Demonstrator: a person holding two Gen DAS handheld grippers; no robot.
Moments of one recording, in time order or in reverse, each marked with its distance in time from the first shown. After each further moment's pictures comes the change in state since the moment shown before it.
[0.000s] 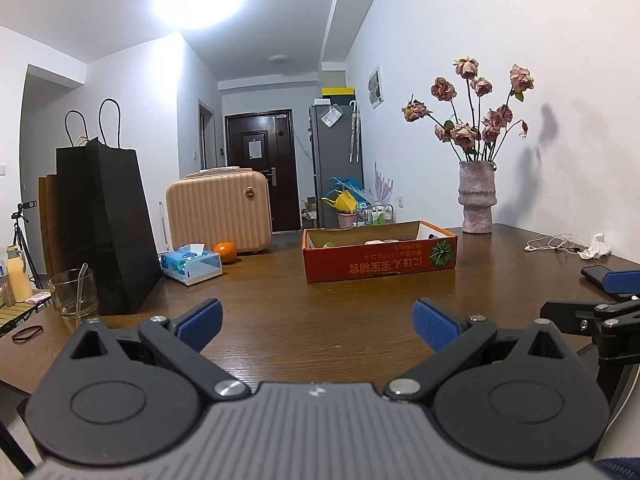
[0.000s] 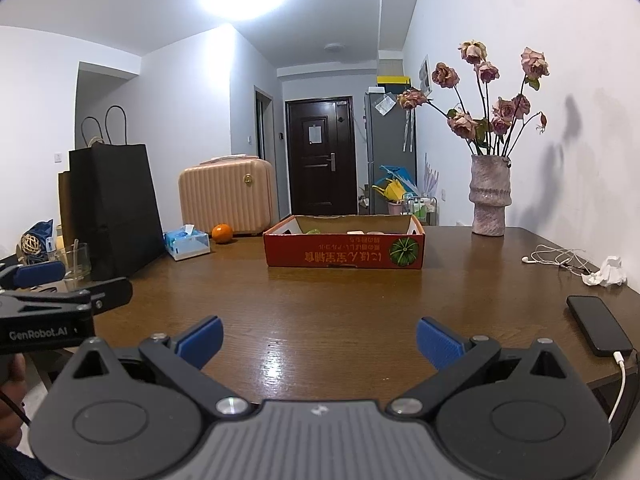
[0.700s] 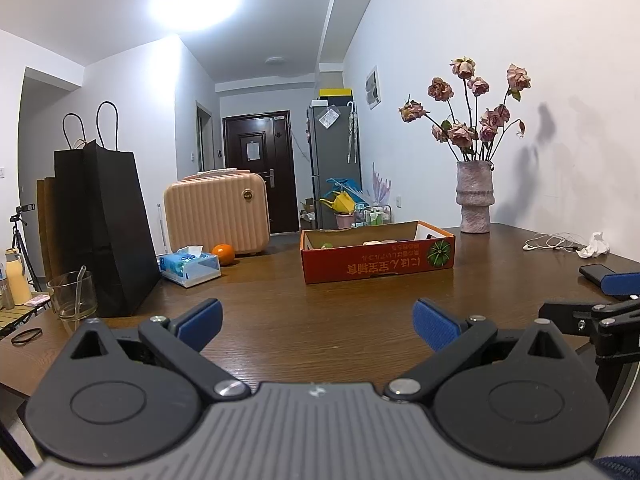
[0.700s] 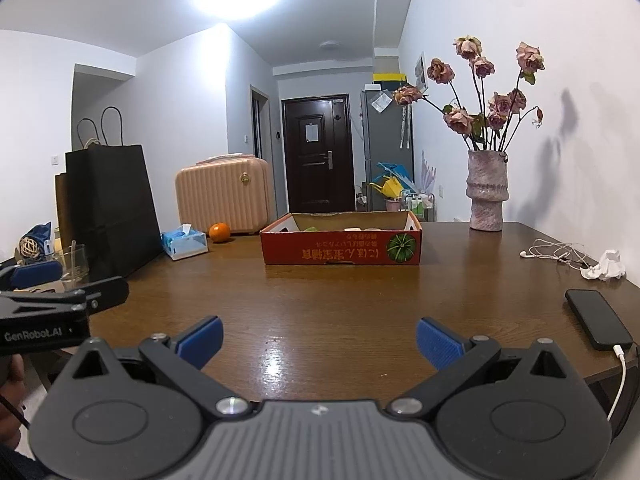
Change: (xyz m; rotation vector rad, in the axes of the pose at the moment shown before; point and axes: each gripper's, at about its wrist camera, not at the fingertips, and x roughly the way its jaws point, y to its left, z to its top) left arm 0.000 0.000 -0.002 0.006 -0.003 -0.008; right arm 0.002 -0.002 -0.001 0.017 0.007 -0.005
